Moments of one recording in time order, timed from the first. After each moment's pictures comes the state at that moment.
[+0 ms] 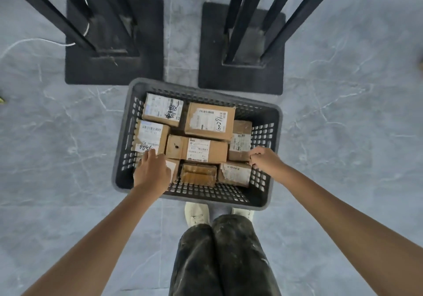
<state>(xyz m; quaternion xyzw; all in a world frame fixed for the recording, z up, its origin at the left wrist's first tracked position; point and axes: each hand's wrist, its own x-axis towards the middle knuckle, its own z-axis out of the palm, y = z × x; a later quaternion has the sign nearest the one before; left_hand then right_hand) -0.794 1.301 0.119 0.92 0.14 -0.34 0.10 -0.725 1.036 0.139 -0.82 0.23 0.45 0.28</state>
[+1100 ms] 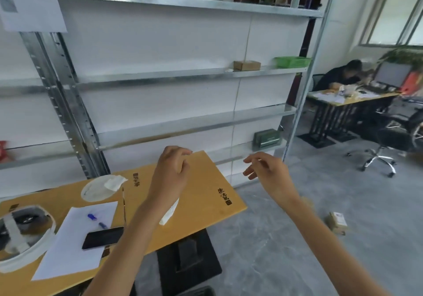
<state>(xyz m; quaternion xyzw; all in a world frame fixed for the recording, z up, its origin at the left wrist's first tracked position) -0.684 1.120 0.880 0.85 -0.23 0.19 0.42 -0.765 0.897 0.890 -0.83 0.09 -0.22 0.50</state>
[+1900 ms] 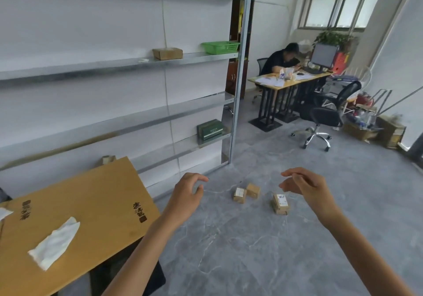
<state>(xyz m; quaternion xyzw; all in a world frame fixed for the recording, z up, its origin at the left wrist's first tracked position) -0.704 0.742 0.812 0.84 -0.32 -0.05 0.44 -0.860 0.489 0.832 -0.75 0.21 -0.27 0.56</state>
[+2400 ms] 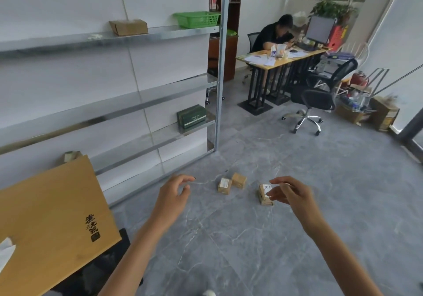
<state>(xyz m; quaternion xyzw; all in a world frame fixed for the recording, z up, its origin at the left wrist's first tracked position) -0.644 0.594 0.762 0.84 -0.27 -0.08 0.46 -0.809 0.352 0.770 -0.71 0.29 -0.22 0.60</state>
